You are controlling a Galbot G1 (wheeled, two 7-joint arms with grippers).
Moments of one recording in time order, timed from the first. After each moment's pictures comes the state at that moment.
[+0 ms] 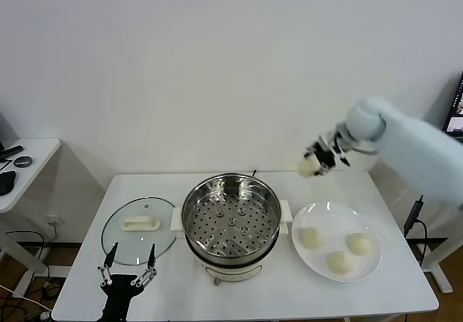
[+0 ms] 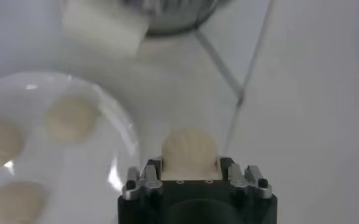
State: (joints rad) left arm 1.81 -1.39 -0.61 -2.12 -0.08 -0.22 -0.07; right arm 0.46 0.92 -0.94 1.27 0.00 0.11 -1.18
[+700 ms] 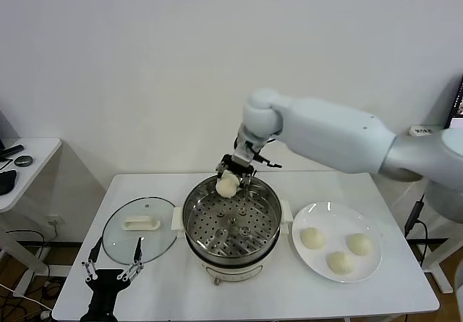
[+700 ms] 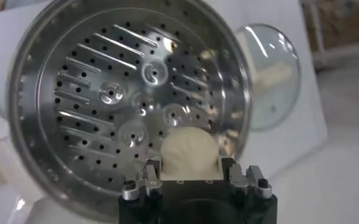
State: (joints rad) left arm 1.79 -1.39 -0.68 -2.12 -0.08 -0.21 -0.07; right arm 0.49 1.27 -1.17 1.21 -0.10 0.46 -1.13
